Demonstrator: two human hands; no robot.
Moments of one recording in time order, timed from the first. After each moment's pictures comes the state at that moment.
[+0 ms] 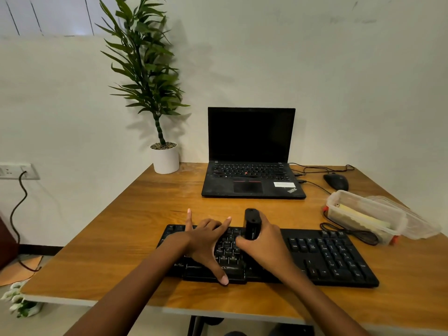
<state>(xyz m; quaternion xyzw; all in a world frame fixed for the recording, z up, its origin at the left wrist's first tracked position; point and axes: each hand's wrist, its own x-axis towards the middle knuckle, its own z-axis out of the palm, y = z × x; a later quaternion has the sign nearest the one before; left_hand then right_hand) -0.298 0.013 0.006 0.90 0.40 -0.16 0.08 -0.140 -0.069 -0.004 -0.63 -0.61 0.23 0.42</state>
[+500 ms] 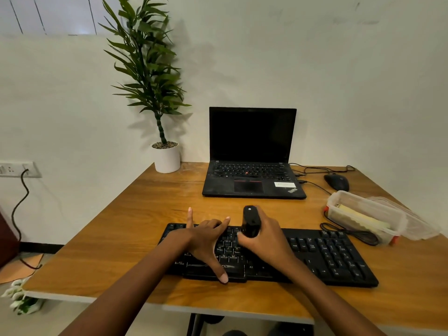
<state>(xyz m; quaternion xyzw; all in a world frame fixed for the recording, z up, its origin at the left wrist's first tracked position) -0.297 0.015 0.008 0.89 0.41 -0.17 0.08 -0.130 -0.056 -0.006 -0.61 -0.65 0.19 0.40</state>
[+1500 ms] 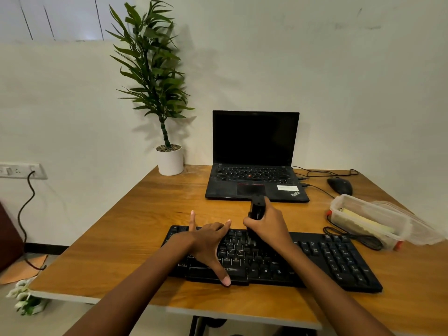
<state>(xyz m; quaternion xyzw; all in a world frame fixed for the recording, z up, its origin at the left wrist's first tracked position) -0.297 0.013 0.008 0.89 0.42 -0.16 0.09 -0.124 -0.027 0.004 -0.67 -0.59 0.18 0.41</state>
